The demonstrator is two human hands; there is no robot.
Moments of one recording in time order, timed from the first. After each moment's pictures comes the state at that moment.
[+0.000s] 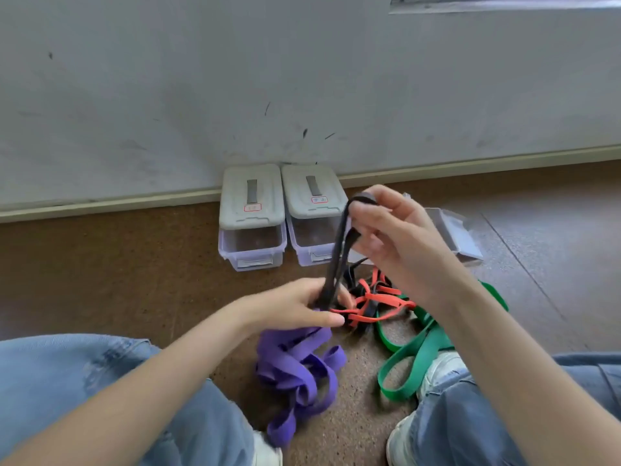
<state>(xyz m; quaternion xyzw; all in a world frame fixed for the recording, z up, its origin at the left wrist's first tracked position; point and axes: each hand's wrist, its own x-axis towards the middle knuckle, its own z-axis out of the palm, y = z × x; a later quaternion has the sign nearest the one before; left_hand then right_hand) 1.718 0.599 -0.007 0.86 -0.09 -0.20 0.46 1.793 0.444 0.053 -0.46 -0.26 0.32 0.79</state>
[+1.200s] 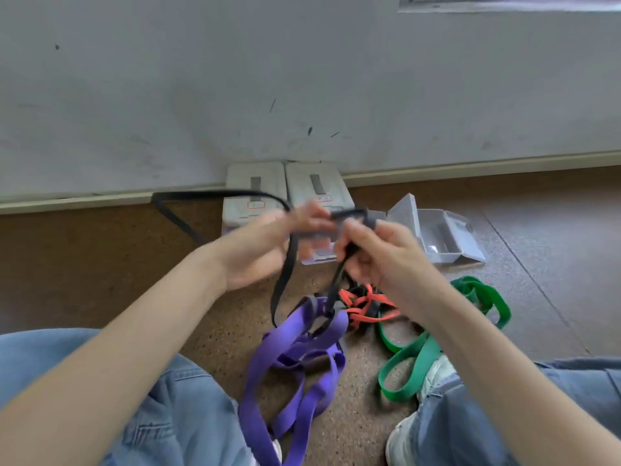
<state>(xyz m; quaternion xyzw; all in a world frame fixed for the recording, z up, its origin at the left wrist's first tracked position) 1.727 0.622 0.050 0.63 0.09 -0.11 0.76 1.781 0.452 0.034 -0.57 -0.21 0.32 0.72</state>
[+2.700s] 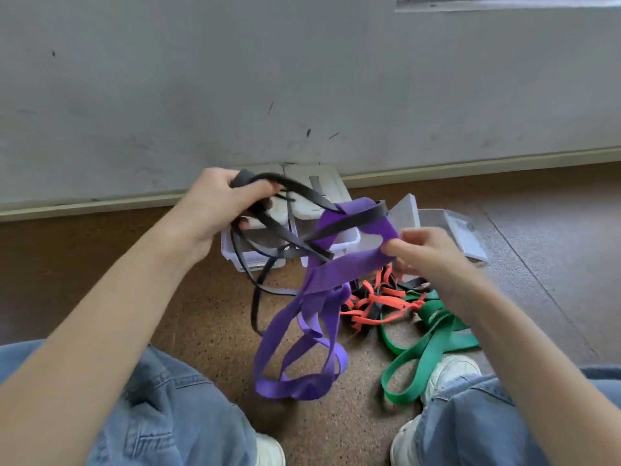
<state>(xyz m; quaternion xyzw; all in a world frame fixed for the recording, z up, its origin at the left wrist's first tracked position) 1.730 0.652 0.087 0.76 0.23 0.09 0.60 1.818 0.418 0.024 -0.81 -0.13 0.21 0.53</state>
